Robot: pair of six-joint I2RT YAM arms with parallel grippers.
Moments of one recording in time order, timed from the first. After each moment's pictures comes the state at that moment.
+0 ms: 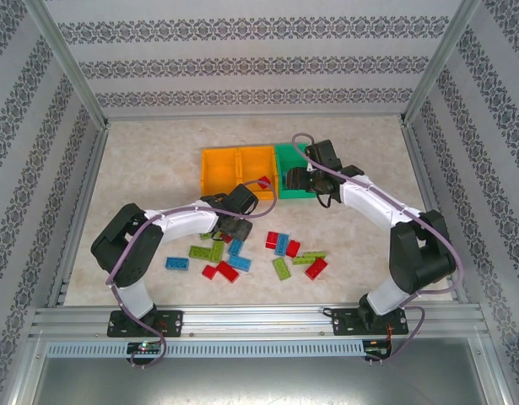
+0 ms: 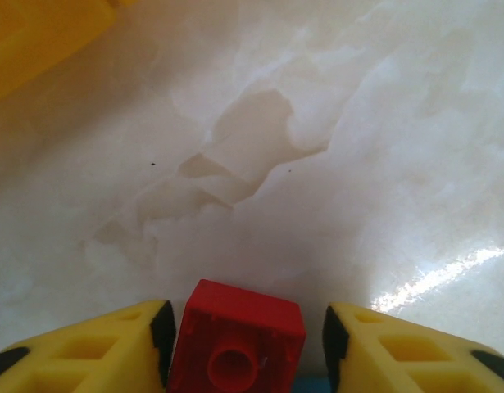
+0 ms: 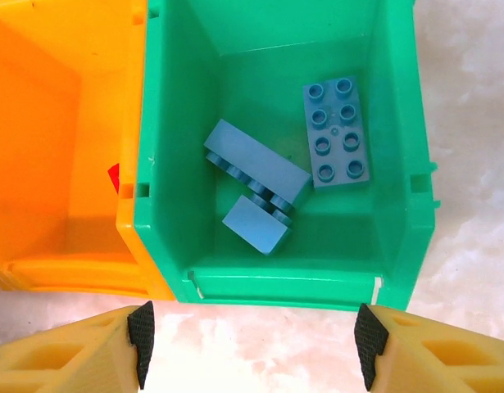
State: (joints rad) left arm -0.70 1.76 1.04 -0.50 -0.13 -0.24; right arm 0.38 1.59 1.11 -0.43 -0.03 0.42
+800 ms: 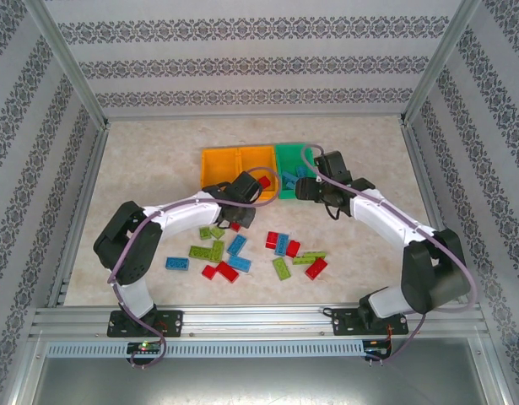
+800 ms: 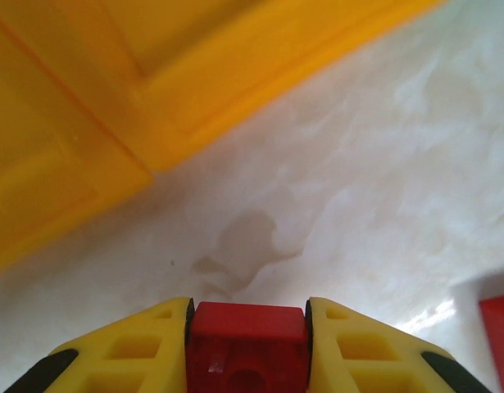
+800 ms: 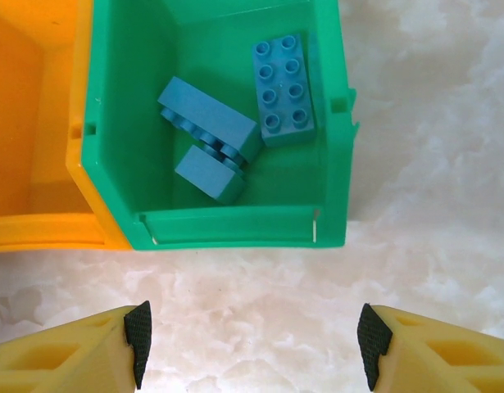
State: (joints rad) left arm -0.69 1.78 1.19 -0.51 -0.16 -0.22; right arm 0.37 1.44 0.96 -0.43 0.01 0.41
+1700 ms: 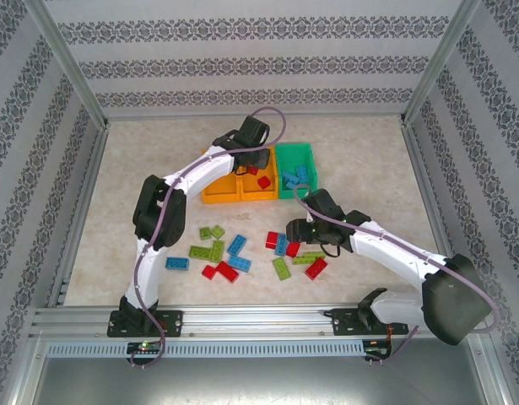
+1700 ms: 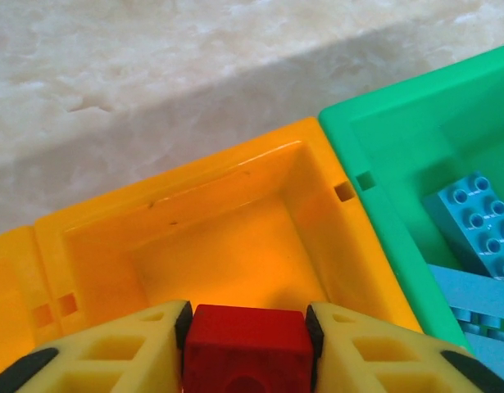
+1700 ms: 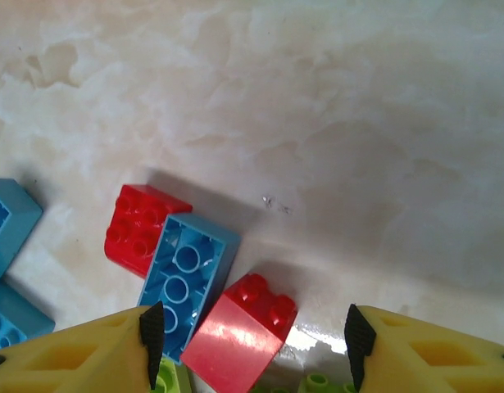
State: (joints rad) left arm -0.53 2.18 1.88 -0.57 -0.11 -0.24; right arm 0.59 1.24 0.71 -0.52 -0.09 0.54
